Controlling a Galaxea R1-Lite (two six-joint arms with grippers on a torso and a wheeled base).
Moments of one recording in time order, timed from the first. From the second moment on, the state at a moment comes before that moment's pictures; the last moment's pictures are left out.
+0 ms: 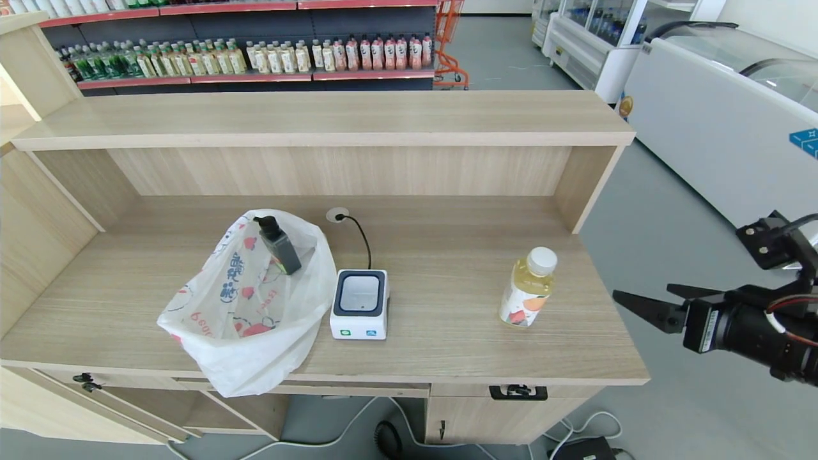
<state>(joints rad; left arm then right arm) -0.01 0.00 0.00 0.04 -0.05 0.03 0.12 1.36 -0.42 -0.68 0.23 0.05</state>
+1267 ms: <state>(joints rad) -0.01 0.00 0.00 0.04 -0.05 0.03 0.42 1.85 -0.41 -1.13 -0.24 0.23</state>
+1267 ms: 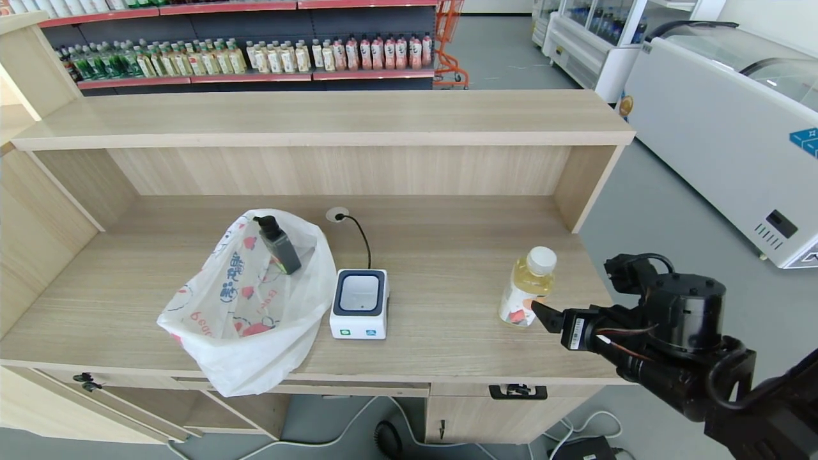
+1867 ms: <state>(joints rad) -0.01 0.00 0.00 0.04 -0.05 0.03 0.44 1.98 -0.59 -1.14 -0.24 0.24</state>
